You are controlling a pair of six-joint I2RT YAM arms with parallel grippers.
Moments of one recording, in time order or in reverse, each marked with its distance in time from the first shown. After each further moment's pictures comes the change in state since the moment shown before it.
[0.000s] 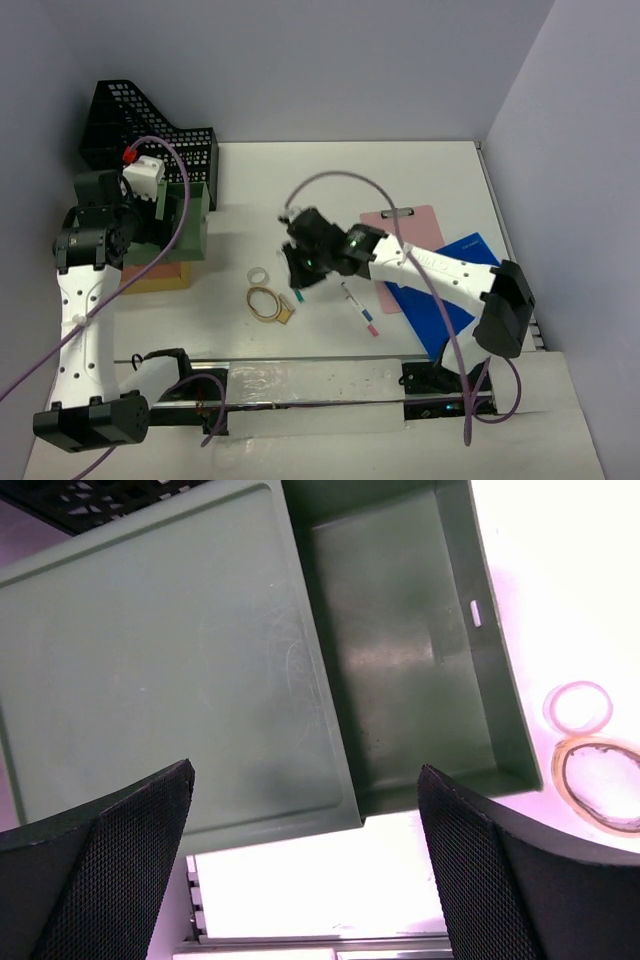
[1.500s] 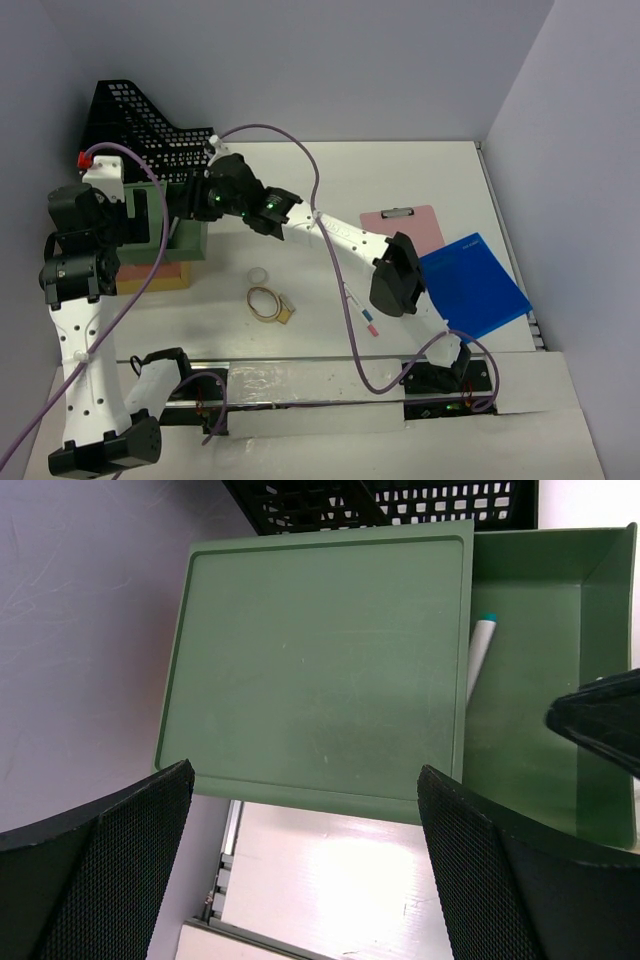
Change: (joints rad) left arm 0.092 -0.144 -0.030 0.106 -0.186 -0.088; right arm 0.004 0.695 0.911 0.463 -0.080 0.370
